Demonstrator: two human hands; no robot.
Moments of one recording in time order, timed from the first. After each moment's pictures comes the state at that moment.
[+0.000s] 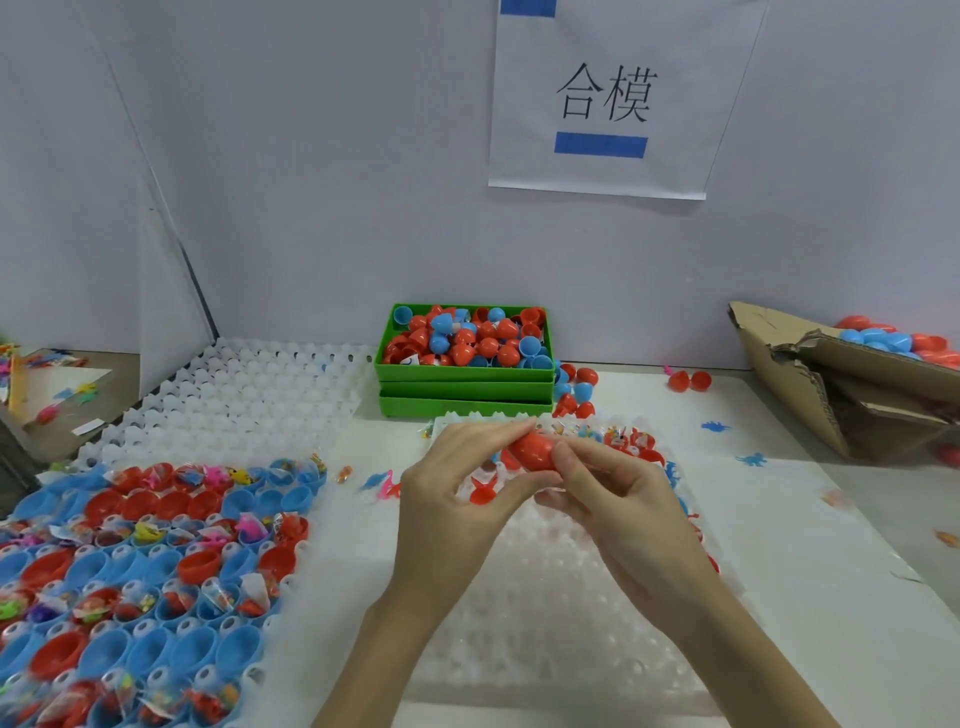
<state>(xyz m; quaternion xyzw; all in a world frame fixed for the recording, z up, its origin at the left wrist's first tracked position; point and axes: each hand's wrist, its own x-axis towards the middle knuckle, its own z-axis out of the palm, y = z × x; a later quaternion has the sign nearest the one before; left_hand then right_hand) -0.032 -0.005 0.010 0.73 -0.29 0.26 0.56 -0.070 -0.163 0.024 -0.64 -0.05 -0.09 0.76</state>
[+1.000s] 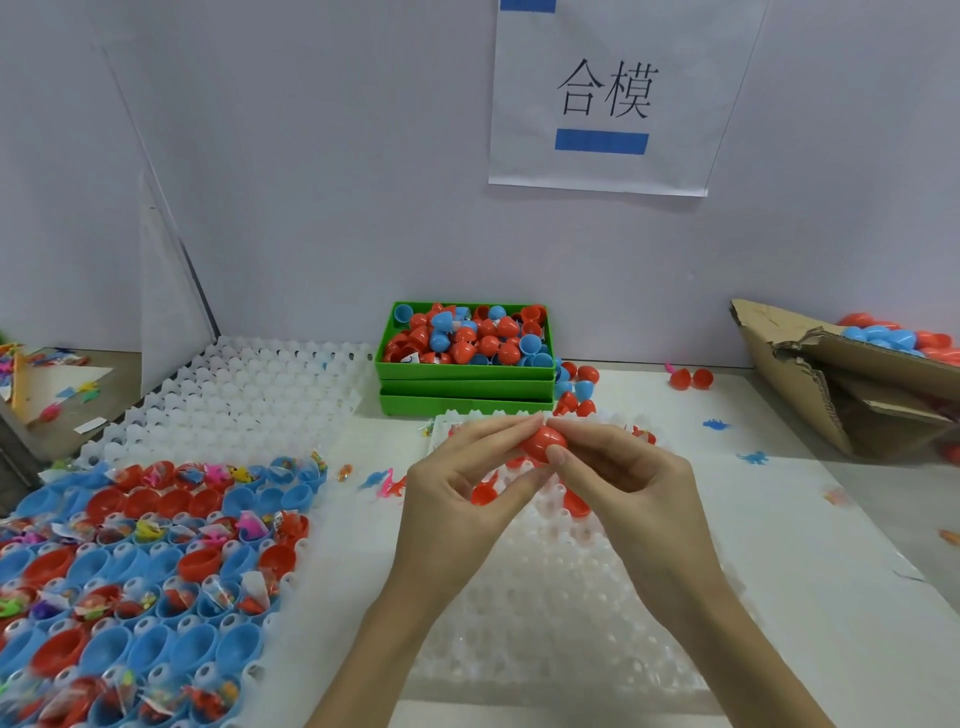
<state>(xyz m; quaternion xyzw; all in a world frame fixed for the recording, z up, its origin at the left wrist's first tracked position) -0.027 -0.006 0.004 0.69 -0.28 0.16 0.65 -0.076 -0.166 0.030 -0.68 -0.04 -0.20 0.71</state>
